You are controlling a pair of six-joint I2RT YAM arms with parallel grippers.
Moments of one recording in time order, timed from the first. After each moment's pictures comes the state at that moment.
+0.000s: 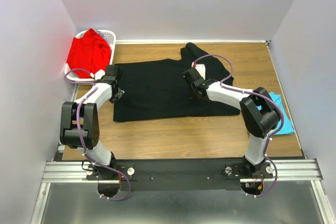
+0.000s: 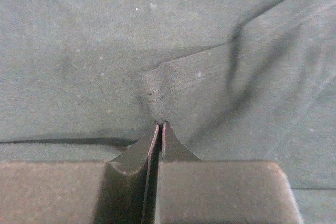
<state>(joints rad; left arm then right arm) -0.07 1.62 0.99 -0.48 -0.30 -0.81 0.65 1.88 1.22 -0.33 0.45 0.49</state>
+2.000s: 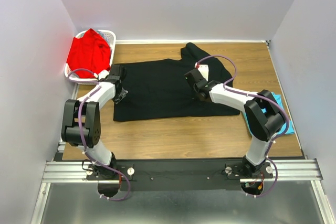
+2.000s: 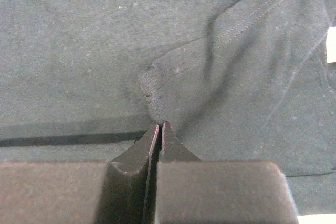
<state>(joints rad) -0.11 1.64 1.01 -0.50 -0.31 -0.87 0.65 1.81 1.16 -0.32 0.49 0.51</state>
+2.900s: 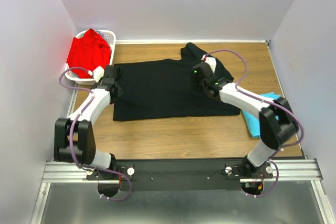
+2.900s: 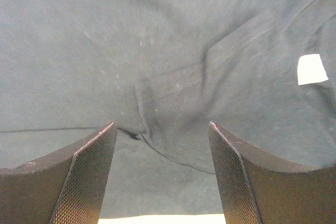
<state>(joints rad) -0.10 1.46 0.95 -0.49 -0.33 -0.82 0.61 1.69 1.15 -0.29 0.43 0.49</state>
